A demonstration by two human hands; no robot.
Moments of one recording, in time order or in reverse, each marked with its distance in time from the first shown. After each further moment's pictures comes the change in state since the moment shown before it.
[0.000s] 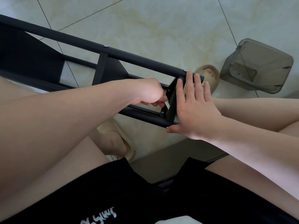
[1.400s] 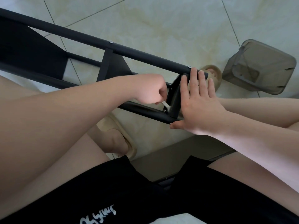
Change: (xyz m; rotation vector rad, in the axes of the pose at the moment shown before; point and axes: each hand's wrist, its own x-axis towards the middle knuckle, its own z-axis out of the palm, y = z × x) left_hand -0.004 -0.013 -0.016 0.486 0.042 0.293; right_hand 0.004 0.002 -0.003 0.009 -0.026 0.008
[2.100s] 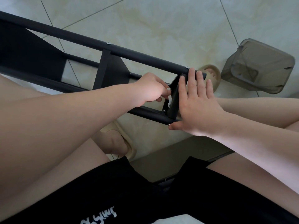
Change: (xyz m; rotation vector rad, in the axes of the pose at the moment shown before) left_hand 0.005 0.014 0.018 -0.765 0.224 -0.328; right_hand -0.001 0.000 0.000 0.006 0.009 -0.006
